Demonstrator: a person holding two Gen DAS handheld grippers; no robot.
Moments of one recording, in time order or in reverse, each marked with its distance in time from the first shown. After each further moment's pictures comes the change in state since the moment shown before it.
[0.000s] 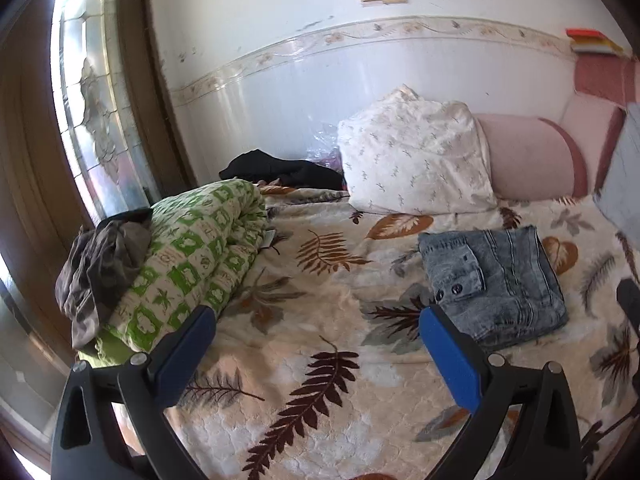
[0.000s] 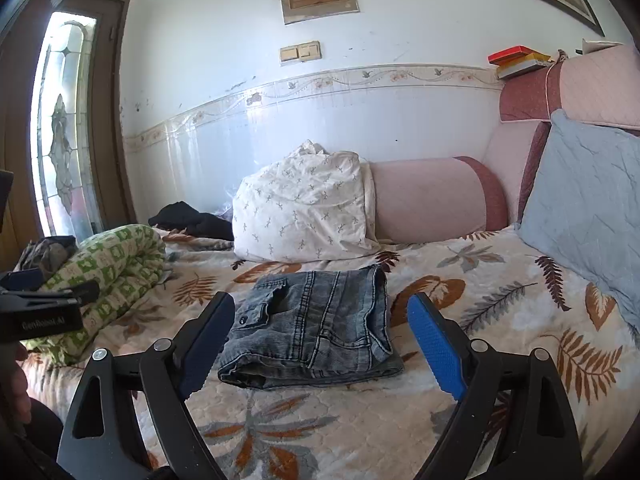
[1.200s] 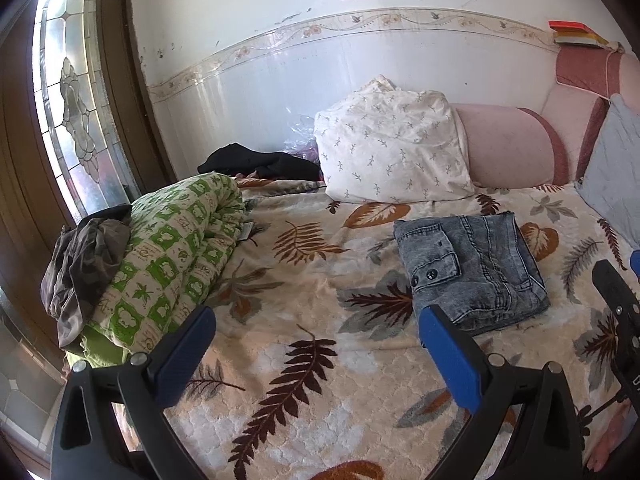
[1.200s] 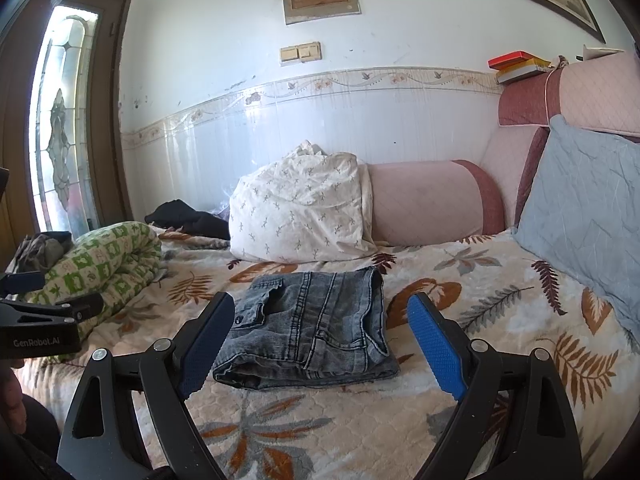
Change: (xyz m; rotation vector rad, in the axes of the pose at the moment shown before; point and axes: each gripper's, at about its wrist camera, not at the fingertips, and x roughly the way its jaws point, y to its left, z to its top) left arm -0.005 -0.009 -0.003 0.022 0.029 -0.070; right arm 0.001 0.002 0.000 -0.018 -0.003 -0.016
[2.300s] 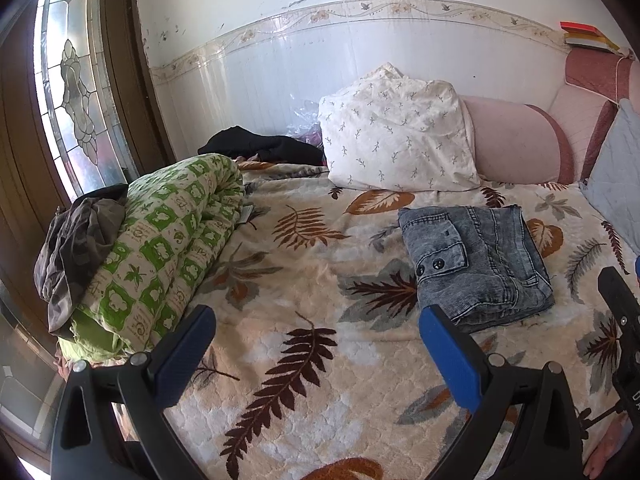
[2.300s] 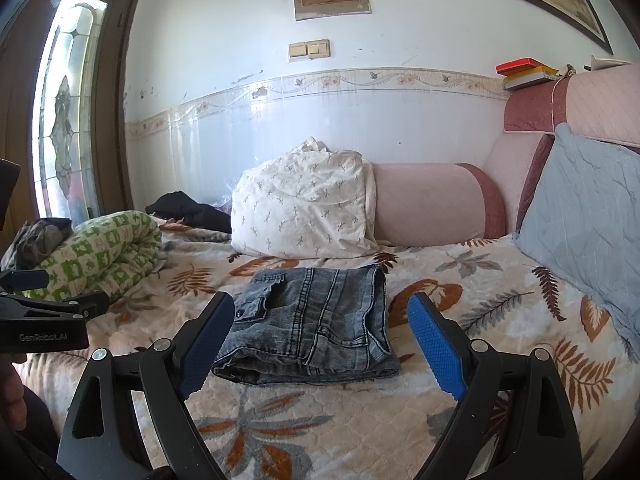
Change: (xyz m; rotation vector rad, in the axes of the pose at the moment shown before) left arm 0.014 0.004 -0.007 -0.043 0.050 0.005; right arm 0.003 0.005 -0.003 -0.038 0.011 0.001
